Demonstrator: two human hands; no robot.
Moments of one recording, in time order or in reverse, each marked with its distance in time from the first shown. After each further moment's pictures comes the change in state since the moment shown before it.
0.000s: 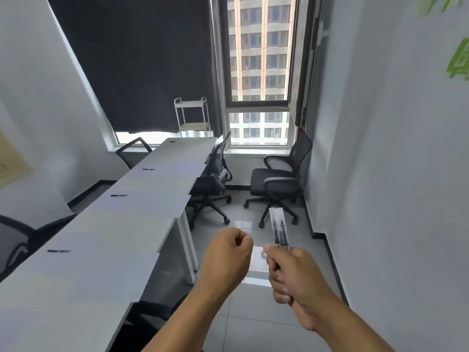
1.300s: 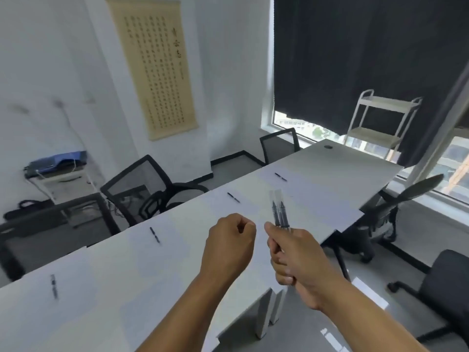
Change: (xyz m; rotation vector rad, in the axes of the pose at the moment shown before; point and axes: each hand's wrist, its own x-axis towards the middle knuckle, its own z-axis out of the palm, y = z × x) left_hand 0.446 -0.167 -0.183 -0.030 0.661 -0.518; right_hand 0.542 -0.140 0.287 -0.336 -0.761 0.084
